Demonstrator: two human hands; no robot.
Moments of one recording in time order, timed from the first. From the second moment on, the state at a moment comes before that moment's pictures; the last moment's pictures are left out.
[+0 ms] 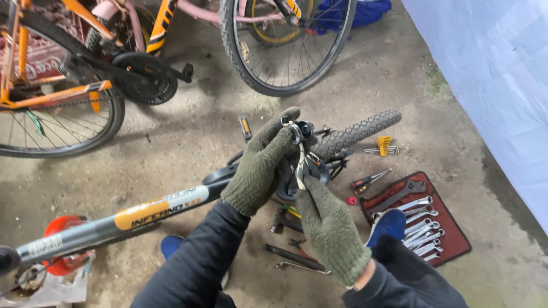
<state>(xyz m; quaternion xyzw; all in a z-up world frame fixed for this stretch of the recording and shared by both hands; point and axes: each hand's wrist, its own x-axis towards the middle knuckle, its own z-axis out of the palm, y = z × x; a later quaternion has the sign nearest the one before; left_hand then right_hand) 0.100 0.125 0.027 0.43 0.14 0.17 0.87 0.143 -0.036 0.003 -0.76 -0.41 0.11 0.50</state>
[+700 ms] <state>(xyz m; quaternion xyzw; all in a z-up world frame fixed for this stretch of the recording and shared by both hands) 0.081 0.134 0.003 0.40 0.24 0.27 0.85 0.144 -0.013 -0.017 -0.72 -0.53 0.09 0.45</state>
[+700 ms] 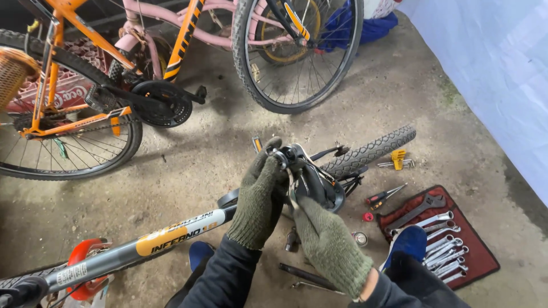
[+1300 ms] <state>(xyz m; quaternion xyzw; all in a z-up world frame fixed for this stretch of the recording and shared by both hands) 0.084 0.137 -0.012 0.31 0.16 0.24 0.91 0.135 -0.021 0.002 -0.78 -0.39 0.16 0.47</state>
